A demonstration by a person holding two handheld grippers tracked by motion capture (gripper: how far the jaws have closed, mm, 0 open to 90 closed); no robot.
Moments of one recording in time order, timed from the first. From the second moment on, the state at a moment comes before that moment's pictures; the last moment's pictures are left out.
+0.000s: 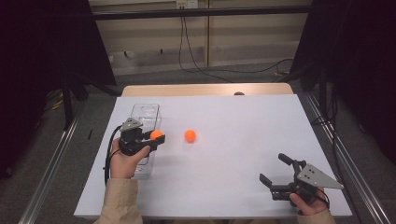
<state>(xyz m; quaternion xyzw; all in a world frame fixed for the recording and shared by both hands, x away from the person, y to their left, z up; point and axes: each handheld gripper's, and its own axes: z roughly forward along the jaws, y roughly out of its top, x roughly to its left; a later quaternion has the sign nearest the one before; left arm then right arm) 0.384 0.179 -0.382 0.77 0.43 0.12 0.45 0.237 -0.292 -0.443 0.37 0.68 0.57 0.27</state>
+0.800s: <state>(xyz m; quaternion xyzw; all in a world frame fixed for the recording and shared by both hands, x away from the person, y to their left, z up) 0.384 0.191 -0.380 0.77 0.44 0.13 0.45 0.237 -0.292 -0.443 0.37 0.68 0.57 0.27</state>
